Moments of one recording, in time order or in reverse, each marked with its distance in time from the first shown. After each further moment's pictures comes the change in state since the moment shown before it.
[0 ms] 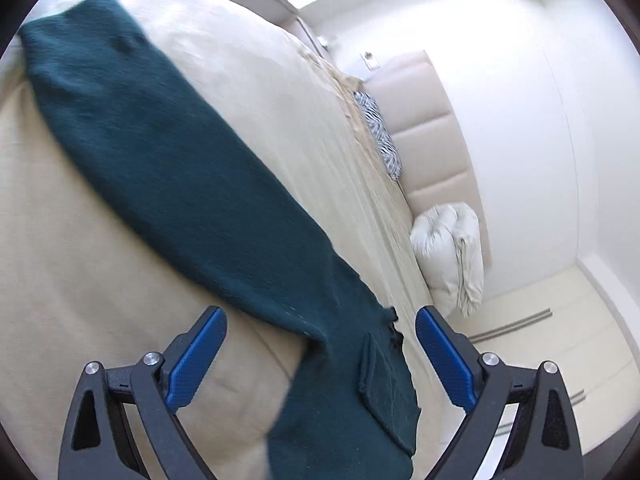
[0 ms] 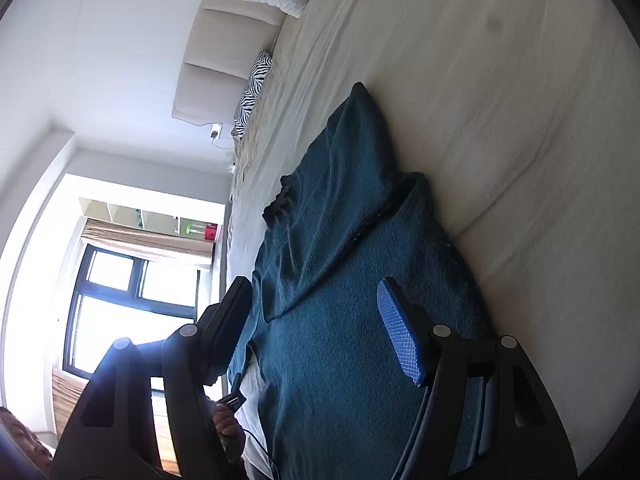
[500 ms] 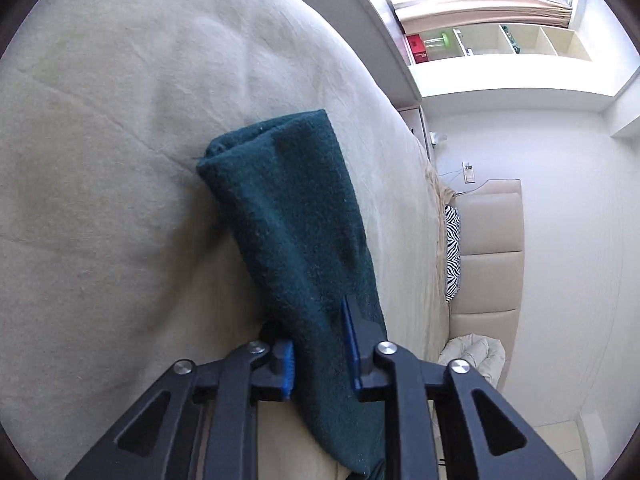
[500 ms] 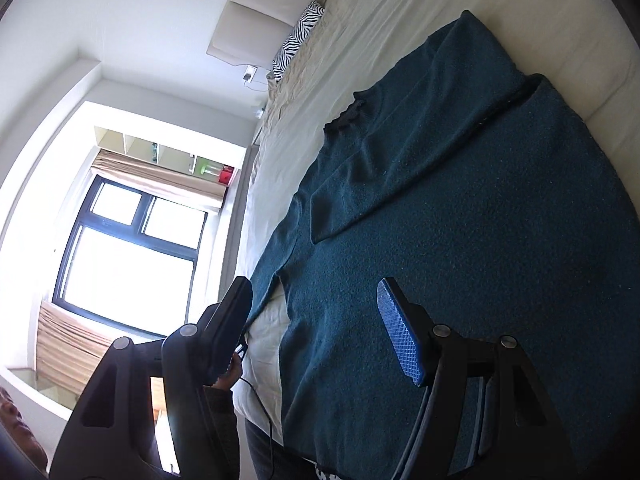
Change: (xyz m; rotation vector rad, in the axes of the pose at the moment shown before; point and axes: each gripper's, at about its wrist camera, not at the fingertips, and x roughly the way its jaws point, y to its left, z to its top) left arm -0.030 0.087 0.101 -0.346 -0.184 0.156; right arm 0.035 0.094 -0.100 -0.193 0.142 0.016
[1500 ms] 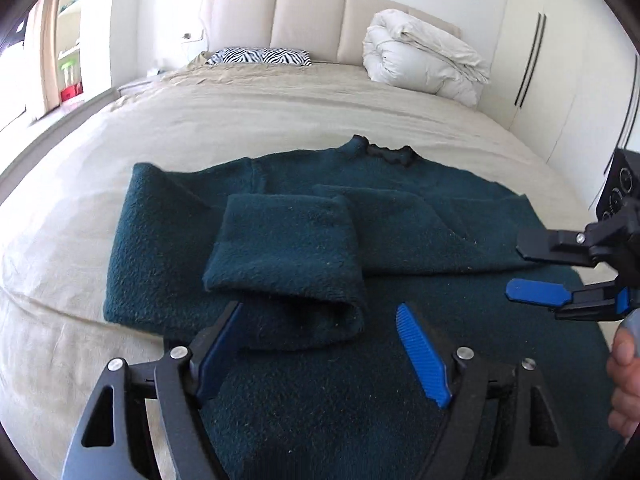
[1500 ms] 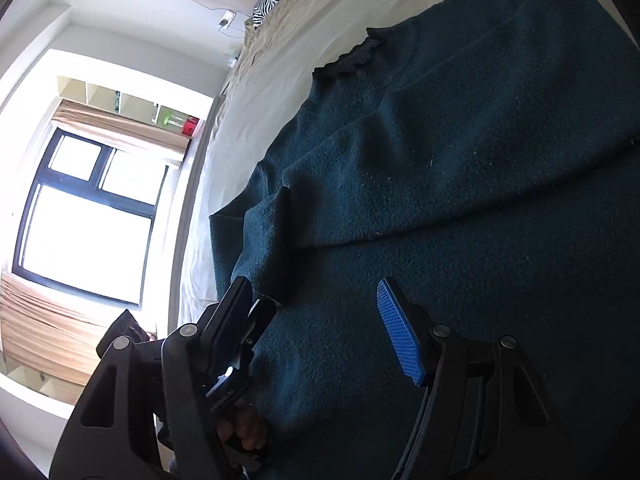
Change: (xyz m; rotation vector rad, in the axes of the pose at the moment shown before) left arm 0.033 -0.107 -0.352 1.352 0.300 0.056; right arm 0.164 0.020 0.042 -0.107 0.180 -0.173
